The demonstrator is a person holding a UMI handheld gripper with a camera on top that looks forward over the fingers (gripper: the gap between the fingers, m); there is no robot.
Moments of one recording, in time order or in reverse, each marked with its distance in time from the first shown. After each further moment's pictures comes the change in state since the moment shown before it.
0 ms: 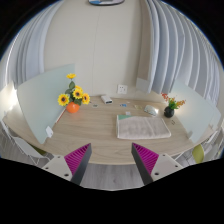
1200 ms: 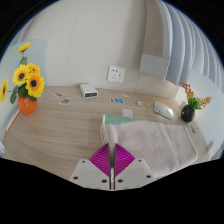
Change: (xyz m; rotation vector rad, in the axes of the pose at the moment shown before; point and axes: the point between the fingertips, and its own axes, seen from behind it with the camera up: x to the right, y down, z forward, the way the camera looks) arm 0.055 -0.008 0.343 -0.022 0.087 -0.011
